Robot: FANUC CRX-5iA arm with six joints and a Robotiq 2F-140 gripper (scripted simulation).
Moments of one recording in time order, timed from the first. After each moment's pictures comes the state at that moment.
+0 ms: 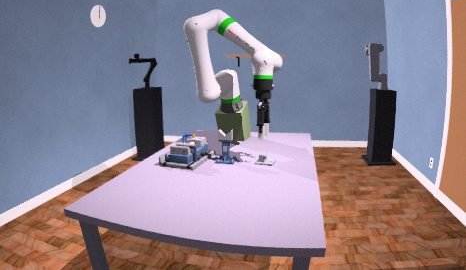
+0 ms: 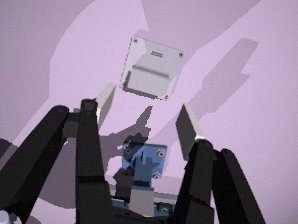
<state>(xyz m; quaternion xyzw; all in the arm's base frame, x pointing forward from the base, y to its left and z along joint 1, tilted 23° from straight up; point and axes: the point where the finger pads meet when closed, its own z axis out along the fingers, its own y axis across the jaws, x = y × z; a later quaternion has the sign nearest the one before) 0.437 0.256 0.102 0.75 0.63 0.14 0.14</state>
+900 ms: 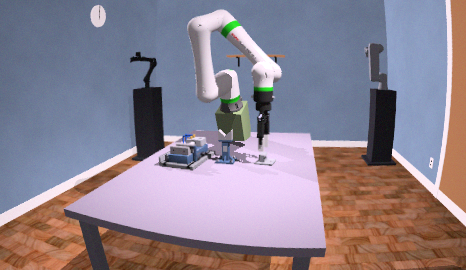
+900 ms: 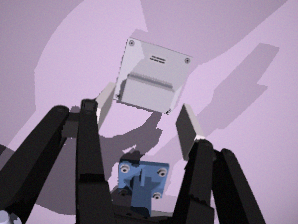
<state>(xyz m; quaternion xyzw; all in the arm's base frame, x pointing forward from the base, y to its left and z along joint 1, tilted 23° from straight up) 0.459 0.254 0.050 0.75 0.63 0.14 0.14</state>
